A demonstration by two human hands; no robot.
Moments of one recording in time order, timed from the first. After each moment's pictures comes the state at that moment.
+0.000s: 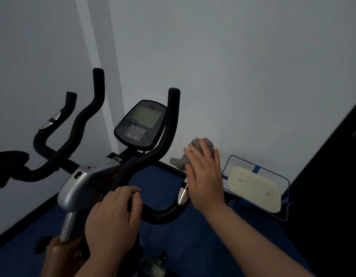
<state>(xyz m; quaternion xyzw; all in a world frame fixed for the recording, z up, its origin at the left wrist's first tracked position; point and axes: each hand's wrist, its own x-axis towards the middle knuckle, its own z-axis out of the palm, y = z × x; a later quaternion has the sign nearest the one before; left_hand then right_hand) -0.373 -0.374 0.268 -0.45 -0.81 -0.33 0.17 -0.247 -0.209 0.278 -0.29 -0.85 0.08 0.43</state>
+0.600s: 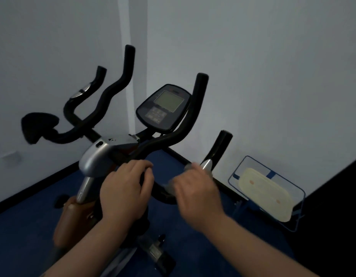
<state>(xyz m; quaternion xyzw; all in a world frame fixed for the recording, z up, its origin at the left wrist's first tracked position) -0.371 -0.374 0.267 -0.43 -0.82 -0.35 0.16 -0.241 -0.251 0.259 -0.13 -0.95 0.00 0.29</state>
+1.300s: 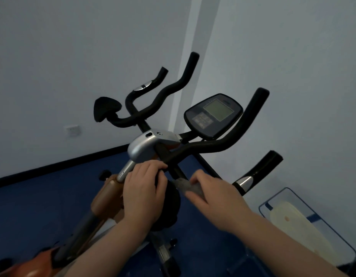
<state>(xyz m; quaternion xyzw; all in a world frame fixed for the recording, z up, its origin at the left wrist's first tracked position) -0.365 -0.405 0.244 -0.29 -0.82 -0.44 0.23 -0.265 -0.250 0.292 -0.04 -0.99 0.11 0.08</state>
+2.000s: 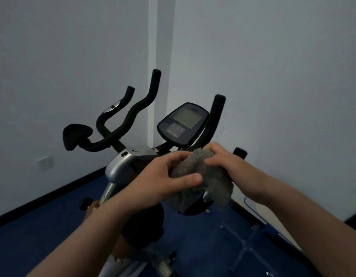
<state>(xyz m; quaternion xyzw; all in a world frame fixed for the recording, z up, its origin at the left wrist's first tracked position) -0.365 -0.378 0.353 -0.48 -0.59 -0.57 -0.31 -0.237 -0.229 0.392 -0.15 -0.81 0.57 0.07</state>
